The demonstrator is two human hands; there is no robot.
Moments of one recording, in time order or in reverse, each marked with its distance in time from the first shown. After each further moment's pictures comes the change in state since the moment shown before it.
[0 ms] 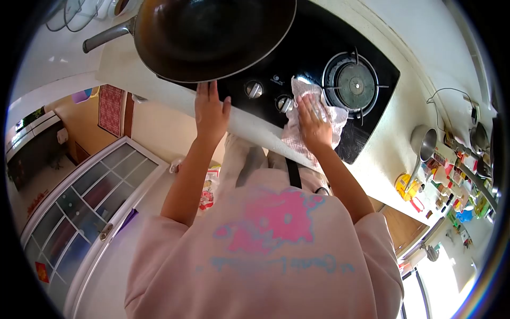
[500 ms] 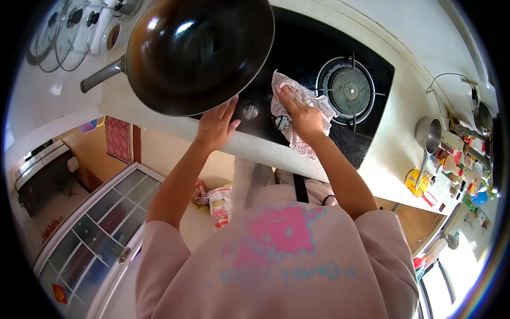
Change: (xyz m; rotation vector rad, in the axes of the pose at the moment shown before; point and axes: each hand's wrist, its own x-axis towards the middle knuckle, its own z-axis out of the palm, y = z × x) left_hand 0.039 -0.037 0.023 0.129 -0.374 0.563; right_hand 0.069 -0.004 -0.004 0.079 -0.052 0.005
